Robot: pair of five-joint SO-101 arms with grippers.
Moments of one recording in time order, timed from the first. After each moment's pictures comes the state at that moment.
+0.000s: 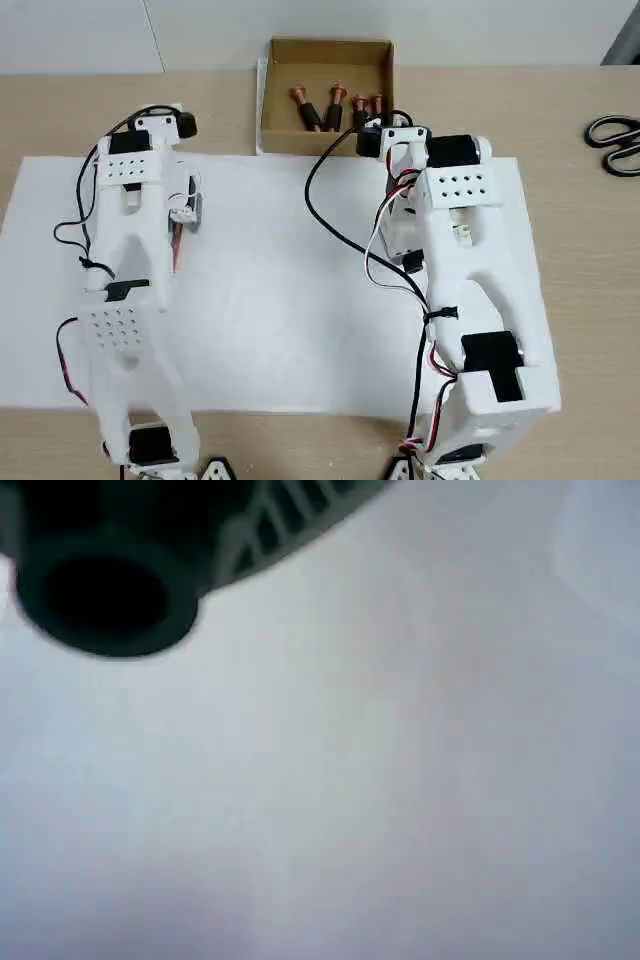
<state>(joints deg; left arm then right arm) -11.5 43.8 -33.6 90.4 1.4 -9.8 8.9 -8.4 96.7 8.8</state>
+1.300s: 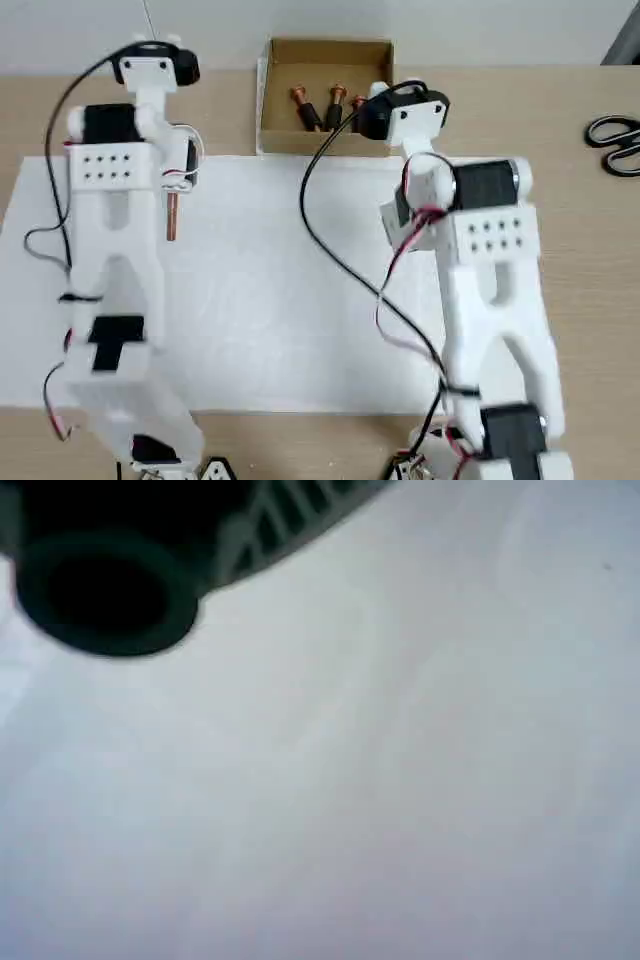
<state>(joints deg) -6.4 13.9 -31.3 99.6 1.4 -13.1 -14.3 -6.2 96.7 8.8</state>
